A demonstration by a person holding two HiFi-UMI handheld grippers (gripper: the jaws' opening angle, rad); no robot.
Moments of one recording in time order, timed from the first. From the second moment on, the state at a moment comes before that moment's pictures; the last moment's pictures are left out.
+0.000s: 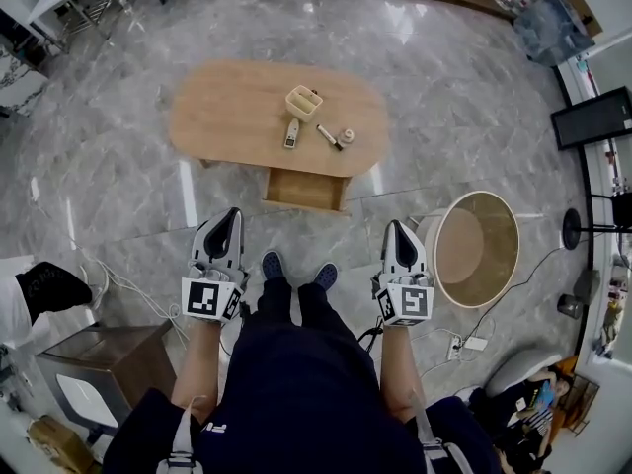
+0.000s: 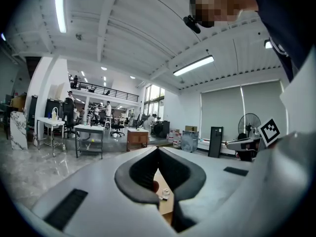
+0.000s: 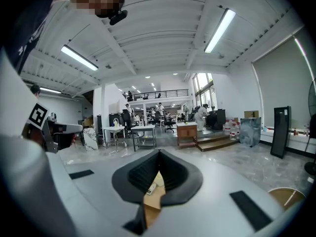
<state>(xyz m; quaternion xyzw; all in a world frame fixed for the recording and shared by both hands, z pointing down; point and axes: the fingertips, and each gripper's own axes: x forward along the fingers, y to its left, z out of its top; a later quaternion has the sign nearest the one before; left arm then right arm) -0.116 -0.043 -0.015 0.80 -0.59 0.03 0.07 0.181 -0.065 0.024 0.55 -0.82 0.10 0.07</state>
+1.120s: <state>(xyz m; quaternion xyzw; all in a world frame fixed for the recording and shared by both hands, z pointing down) -0.133 -0.050 0.127 0.78 -0.61 0.08 0.10 0.162 -0.101 0.145 0.52 -0.84 0.11 0.09</state>
